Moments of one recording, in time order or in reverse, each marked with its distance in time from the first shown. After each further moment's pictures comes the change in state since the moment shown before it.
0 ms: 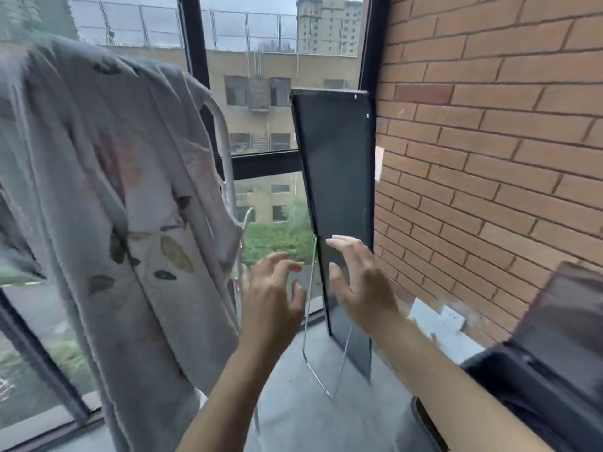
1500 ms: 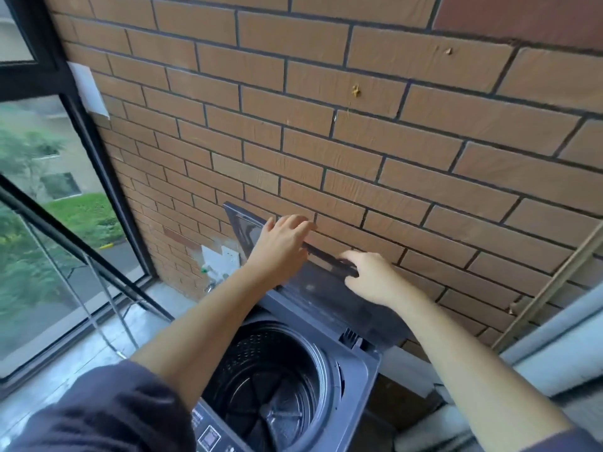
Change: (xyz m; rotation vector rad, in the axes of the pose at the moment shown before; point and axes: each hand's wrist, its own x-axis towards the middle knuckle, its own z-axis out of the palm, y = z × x) left_hand -0.059 0.435 0.424 -0.043 -0.698 0.661; right_hand -0.229 0.366 -0.435 -0.413 -0.420 0.884
